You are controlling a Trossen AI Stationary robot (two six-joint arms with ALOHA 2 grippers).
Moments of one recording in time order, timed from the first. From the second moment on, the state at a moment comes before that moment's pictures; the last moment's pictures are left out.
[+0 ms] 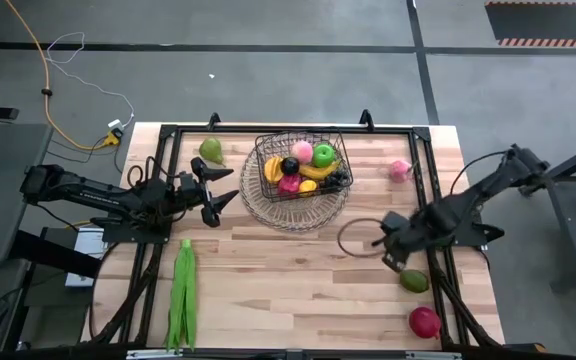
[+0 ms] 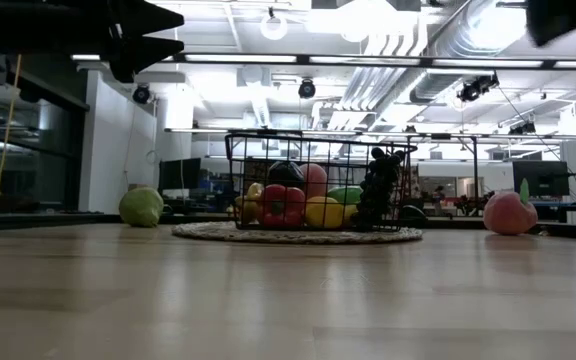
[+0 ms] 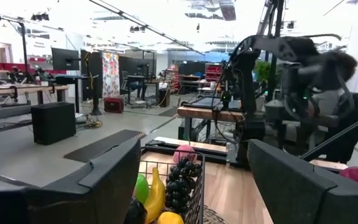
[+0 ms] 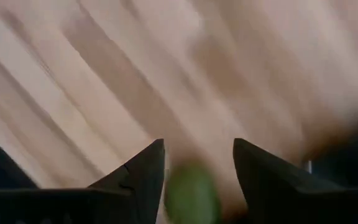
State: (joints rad) left arm 0.03 0.74 0.18 0.76 -0.40 0.04; right arm 0.53 1.15 0.95 -1.20 0.02 1.20
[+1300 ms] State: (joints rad) left arm 0.03 0.74 0.18 0.75 -0.40 0.03; right arm 0.75 1.42 0.77 -1.03 -0.36 1.59
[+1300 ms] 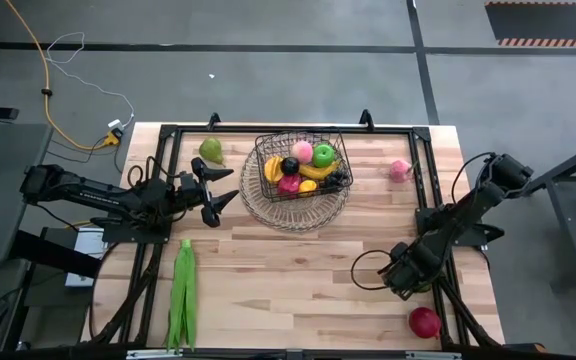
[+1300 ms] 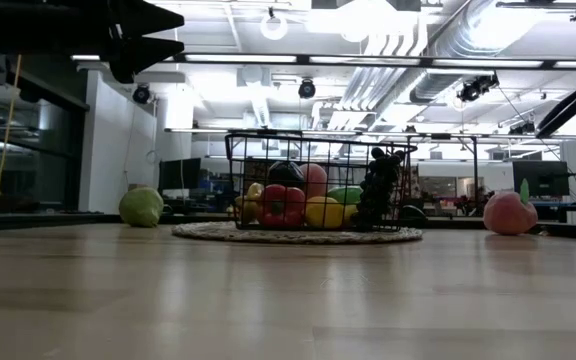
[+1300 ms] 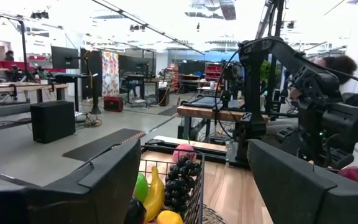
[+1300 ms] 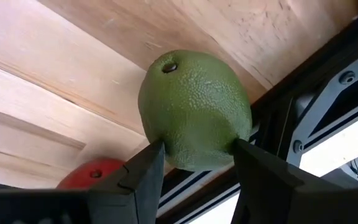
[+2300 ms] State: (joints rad) left arm 0.03 0.74 0.18 0.75 -0.40 0.03; right arm 0.75 1.43 0.94 -1.19 -0.21 1.43
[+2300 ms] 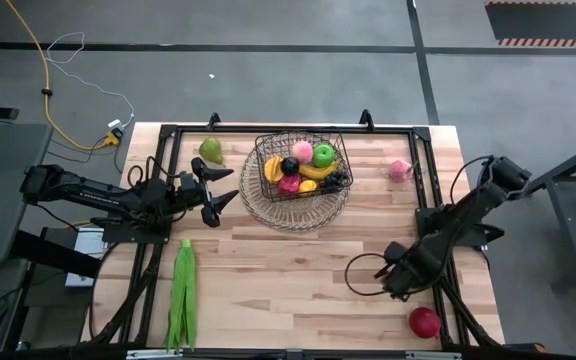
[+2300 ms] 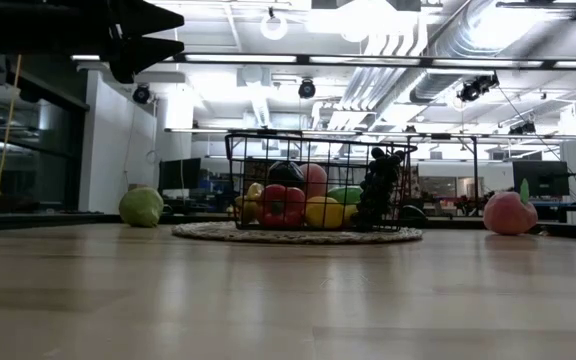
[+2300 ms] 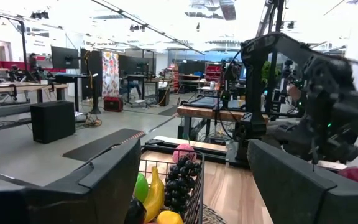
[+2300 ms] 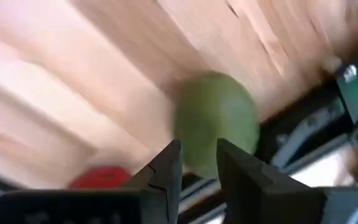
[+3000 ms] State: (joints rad) left arm 0.03 0.74 0.18 0.75 -0.40 0.00; right arm 0.75 1.39 0.99 -1.25 -0.18 1.57
